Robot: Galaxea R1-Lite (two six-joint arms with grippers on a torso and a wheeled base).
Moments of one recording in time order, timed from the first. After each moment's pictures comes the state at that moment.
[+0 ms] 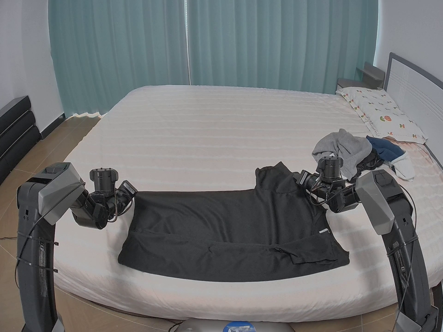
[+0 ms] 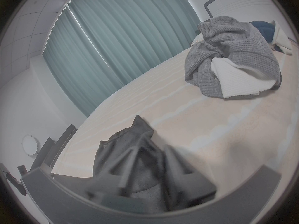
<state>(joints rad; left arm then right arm) 0.01 2.54 -1.27 -0.81 -0.05 -0.85 0.12 2.82 -1.90 -0.59 0.10 0.54</state>
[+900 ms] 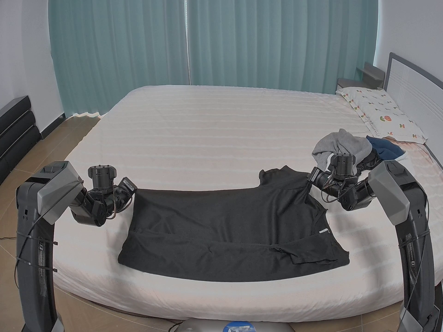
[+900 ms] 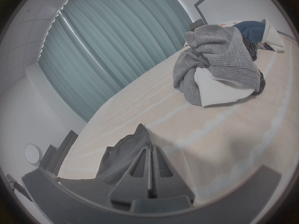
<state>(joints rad) 0.02 2.54 -1.30 -0.80 -0.12 -0.85 0.08 2.69 -1.68 -0.66 0.11 0.58</state>
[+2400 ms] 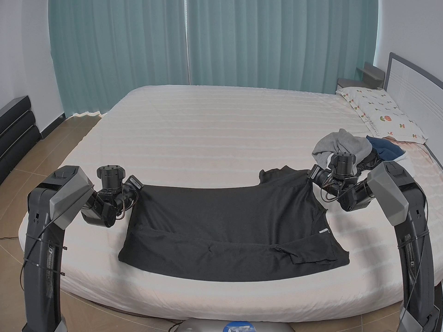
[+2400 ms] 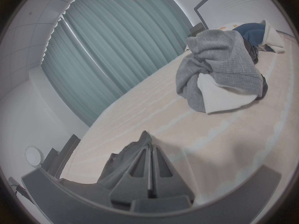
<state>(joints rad) -0.02 2.62 -1.41 -0.83 -0.02 -0.83 0.08 2.70 -1.69 -0.71 0.10 0.60</state>
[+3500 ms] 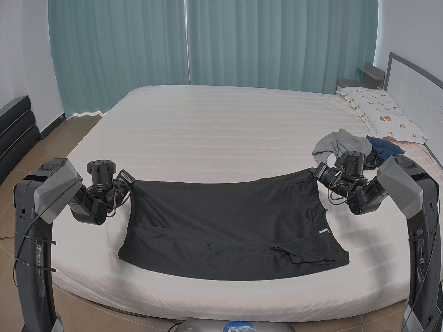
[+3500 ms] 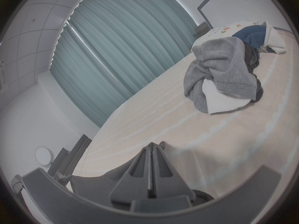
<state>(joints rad) 0.00 2.51 -1.28 -0.87 -0.03 -0.89 0.07 2.56 -1.43 -0.89 0.19 0.63</state>
